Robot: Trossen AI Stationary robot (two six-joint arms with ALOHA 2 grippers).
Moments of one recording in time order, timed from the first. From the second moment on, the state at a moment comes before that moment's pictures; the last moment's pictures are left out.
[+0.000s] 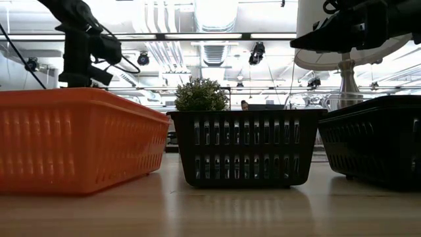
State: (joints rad) left arm 0.93 1.17 0.92 -1.17 -0.20 0.41; right arm 0.16 0.86 0.33 0.37 0.26 -0.32
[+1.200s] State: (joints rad) left arm 0.93 1.11 0.83 -1.02 -0.29 0.77; right arm 0.16 0.86 0.33 0.35 0.27 -0.32
